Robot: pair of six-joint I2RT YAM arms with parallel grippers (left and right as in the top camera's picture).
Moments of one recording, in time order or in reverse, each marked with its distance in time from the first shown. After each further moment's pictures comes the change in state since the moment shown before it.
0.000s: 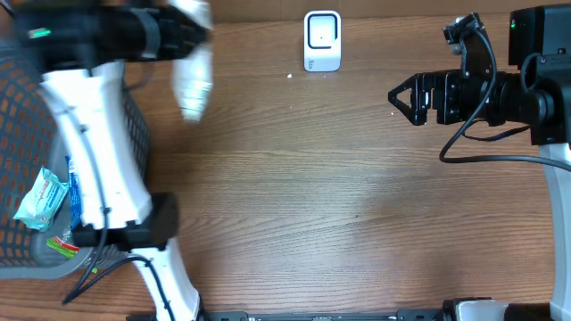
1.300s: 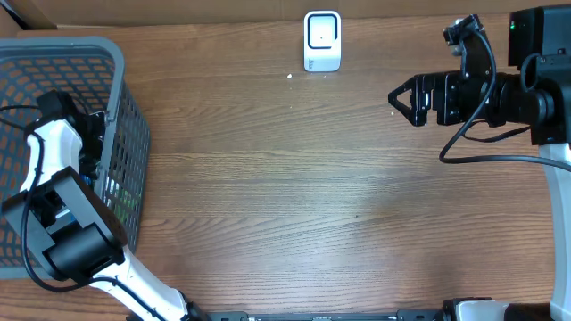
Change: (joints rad) left arm 0.565 -0.064 -1.329 0.802 -0.441 0.224; right arm 0.000 0.000 0.000 -0.007 0.000 0.000
